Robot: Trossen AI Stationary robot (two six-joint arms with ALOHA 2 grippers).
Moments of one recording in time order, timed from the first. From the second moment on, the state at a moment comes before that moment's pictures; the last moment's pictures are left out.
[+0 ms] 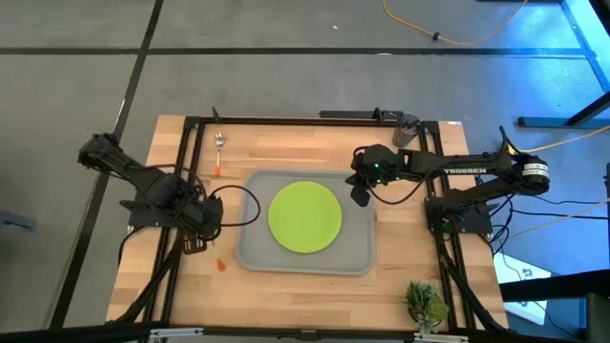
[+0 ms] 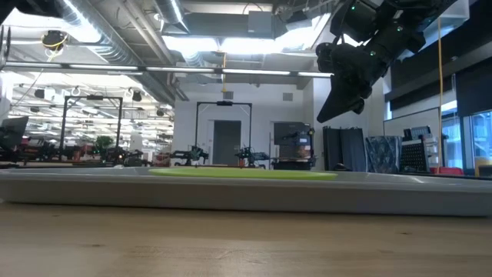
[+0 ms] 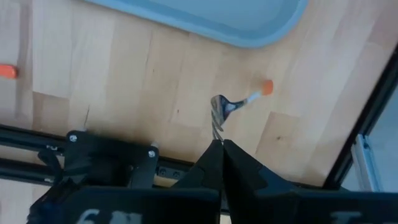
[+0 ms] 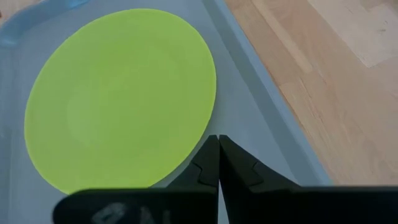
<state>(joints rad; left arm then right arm) -0.51 1.15 1.19 -1.45 0.04 -0.80 -0.23 1.28 0.74 -0.27 -0.05 0.22</state>
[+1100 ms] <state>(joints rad) -0.18 1.34 1.45 -1.48 0.07 -0.18 -0.23 1.28 0.74 -0.27 -0.02 0.22</state>
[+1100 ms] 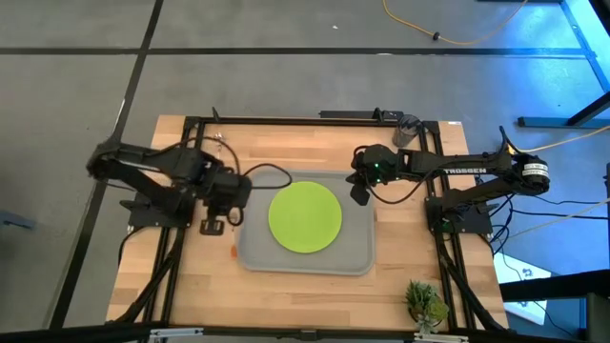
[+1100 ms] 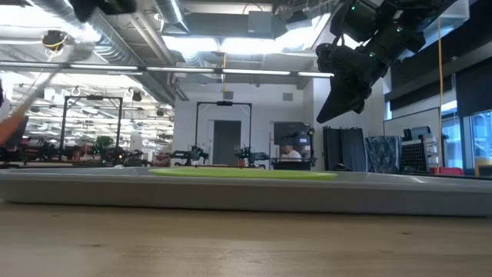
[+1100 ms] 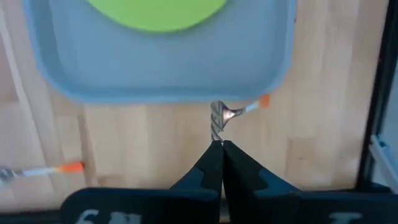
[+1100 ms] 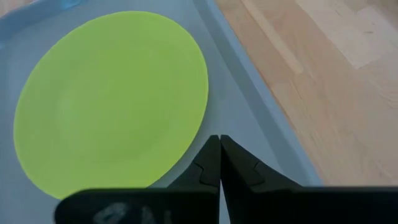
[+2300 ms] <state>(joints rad) 0.05 1.55 1.37 -1.31 0.14 0.19 -0.23 1.28 0.74 -0.32 -0.02 0.20</state>
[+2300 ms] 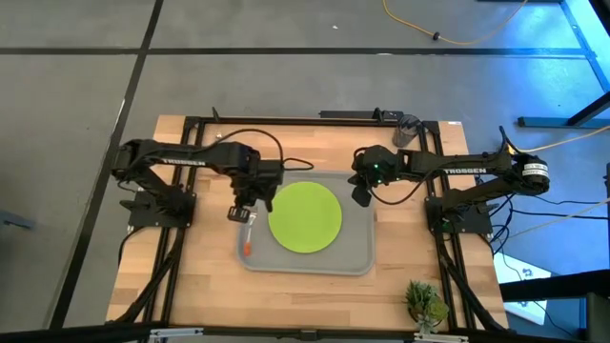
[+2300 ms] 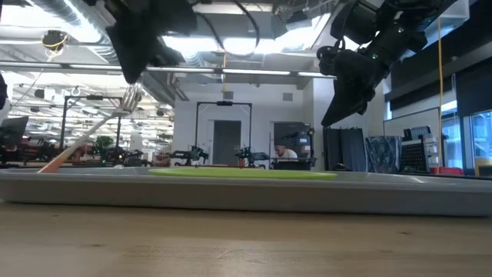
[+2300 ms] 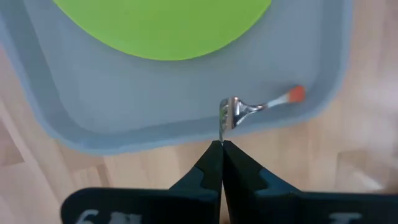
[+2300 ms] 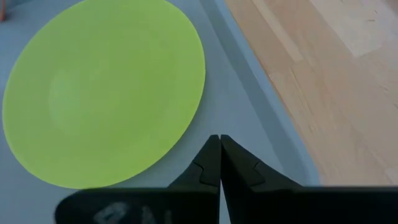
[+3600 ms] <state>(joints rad) 0.24 1.55 0.98 -0.90 0.00 0.25 -0.23 1.28 0.74 -0.30 -0.16 0.09</state>
